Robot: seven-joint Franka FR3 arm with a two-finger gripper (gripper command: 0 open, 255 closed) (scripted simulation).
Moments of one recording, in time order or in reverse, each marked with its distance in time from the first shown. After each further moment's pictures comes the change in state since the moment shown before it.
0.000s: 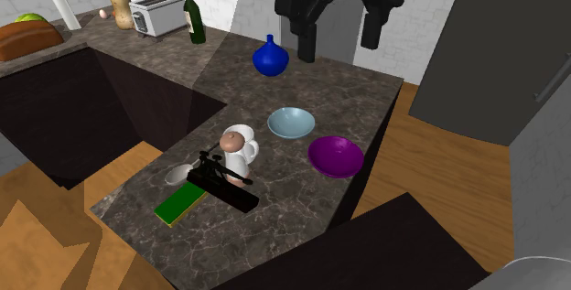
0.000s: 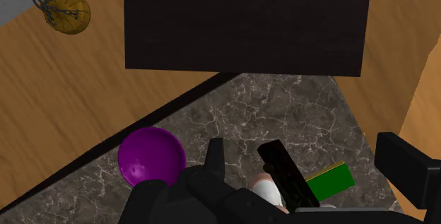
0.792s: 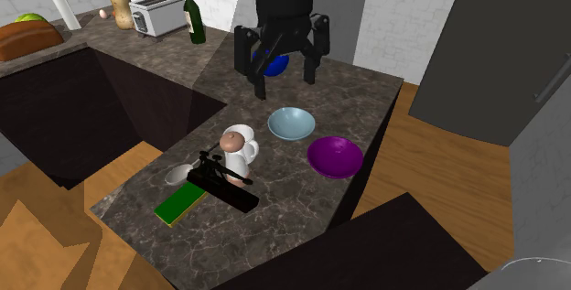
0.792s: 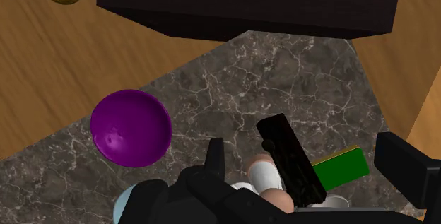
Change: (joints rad) arm 0.037 0.299 0.045 -0.031 0.014 0.345 -0.001
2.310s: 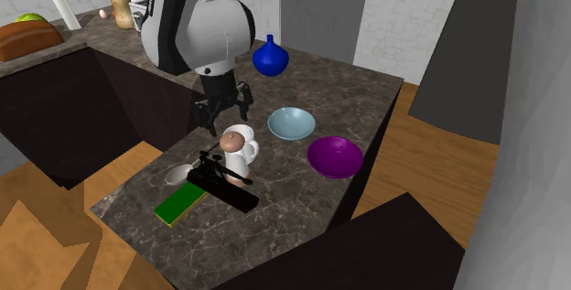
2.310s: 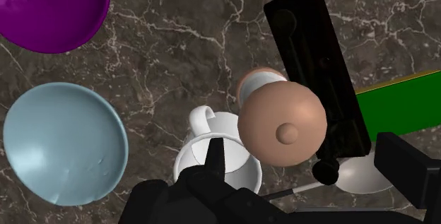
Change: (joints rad) arm 0.071 0.883 0.057 0.443 -0.091 0.474 0.048
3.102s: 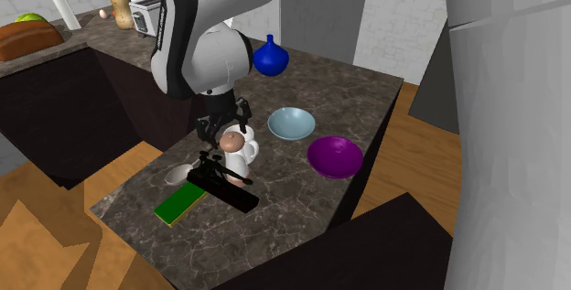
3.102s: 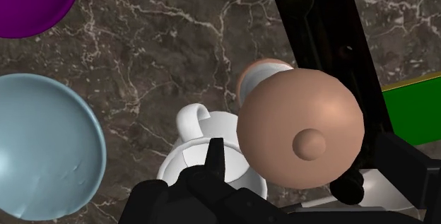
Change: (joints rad) arm 0.011 0.138 -0.007 0.055 -0.018 0.084 0.007
